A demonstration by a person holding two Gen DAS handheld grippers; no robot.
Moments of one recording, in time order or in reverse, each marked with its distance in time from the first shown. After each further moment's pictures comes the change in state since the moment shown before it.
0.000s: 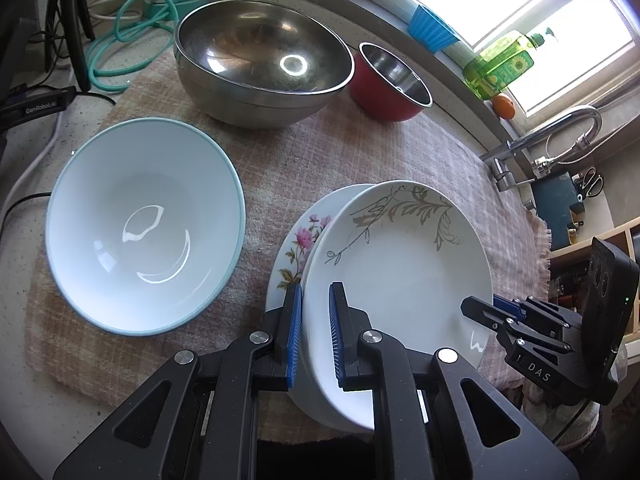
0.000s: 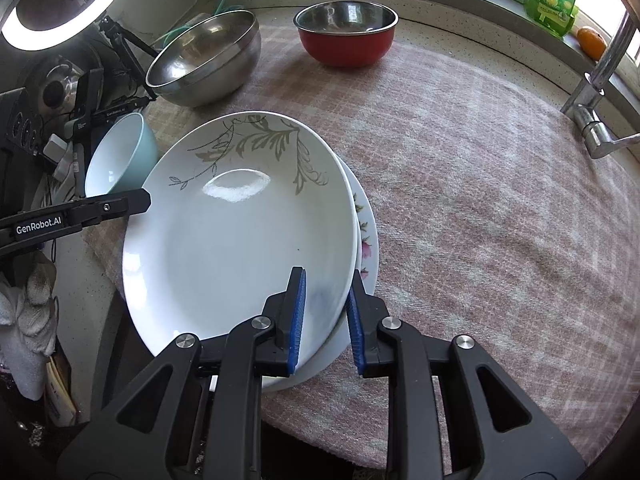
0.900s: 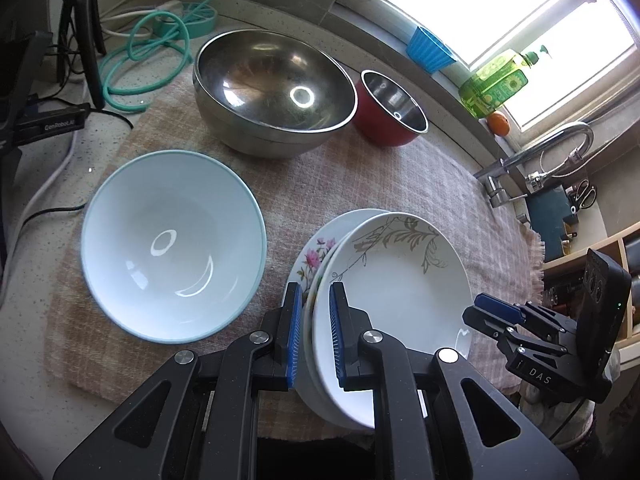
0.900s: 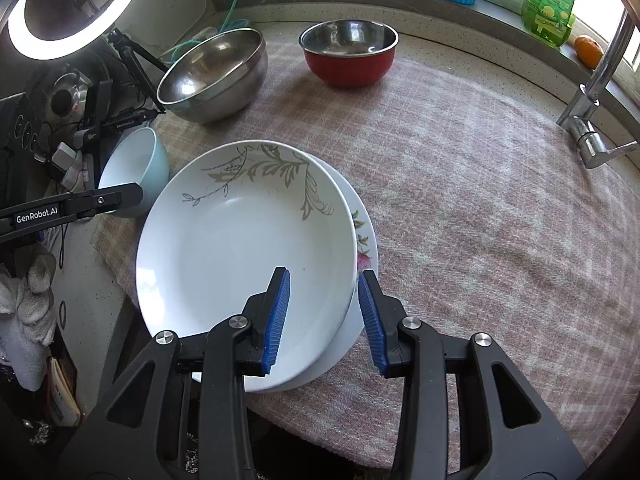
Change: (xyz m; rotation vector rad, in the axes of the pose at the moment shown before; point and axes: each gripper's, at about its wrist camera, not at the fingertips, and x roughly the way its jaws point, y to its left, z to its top) left arm -0.028 0.007 0.008 -0.008 -0.058 -0.006; right arm -0.023 -0.007 0.005 0.032 -0.066 0.056
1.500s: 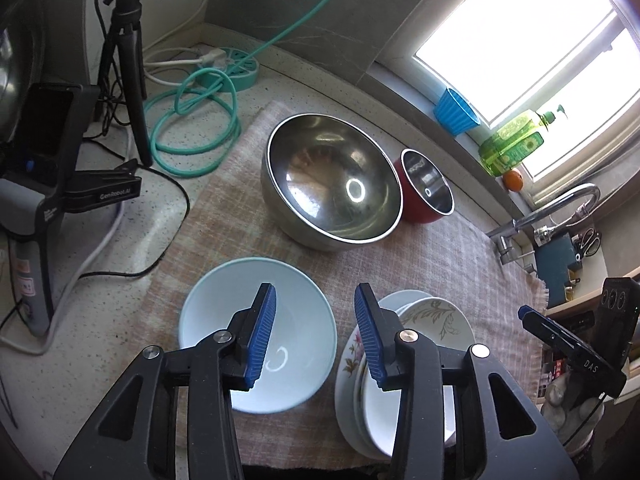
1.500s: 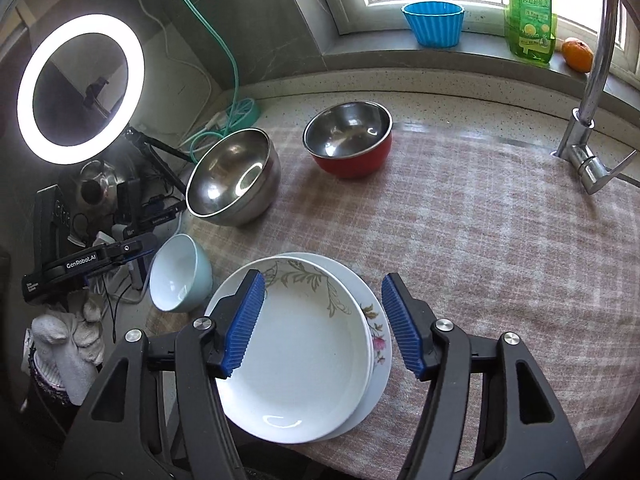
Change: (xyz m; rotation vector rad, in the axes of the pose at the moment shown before) left arm -0.033 0.038 0.052 -0.056 -0.113 0.037; right arm -0.037 -0.018 0.054 0.138 -0.157 0.138
